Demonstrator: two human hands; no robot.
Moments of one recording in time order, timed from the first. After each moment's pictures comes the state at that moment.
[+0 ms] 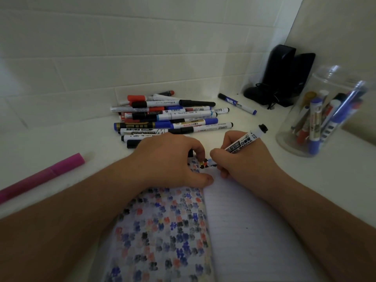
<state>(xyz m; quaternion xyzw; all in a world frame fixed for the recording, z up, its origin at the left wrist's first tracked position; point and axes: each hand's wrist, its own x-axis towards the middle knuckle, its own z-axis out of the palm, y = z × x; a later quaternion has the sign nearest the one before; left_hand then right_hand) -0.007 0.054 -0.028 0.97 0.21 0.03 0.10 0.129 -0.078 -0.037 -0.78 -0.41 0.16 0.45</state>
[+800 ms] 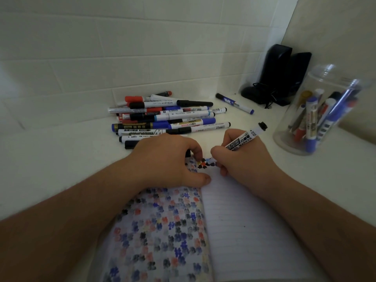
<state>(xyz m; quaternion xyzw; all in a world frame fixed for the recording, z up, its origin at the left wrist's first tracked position) -0.009 0.052 -0.027 0.97 0.22 0.03 0.10 0.131 -0.079 -0.038 -0.78 -0.40 0.14 0.46</state>
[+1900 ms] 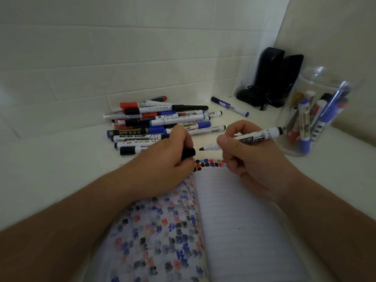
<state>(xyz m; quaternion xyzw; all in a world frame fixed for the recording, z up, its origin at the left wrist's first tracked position) -0.018 0.047 -0.033 0.94 0.15 0.15 0.28 0.142 -0.096 -0.026 -0.53 -0.37 0.35 0.68</state>
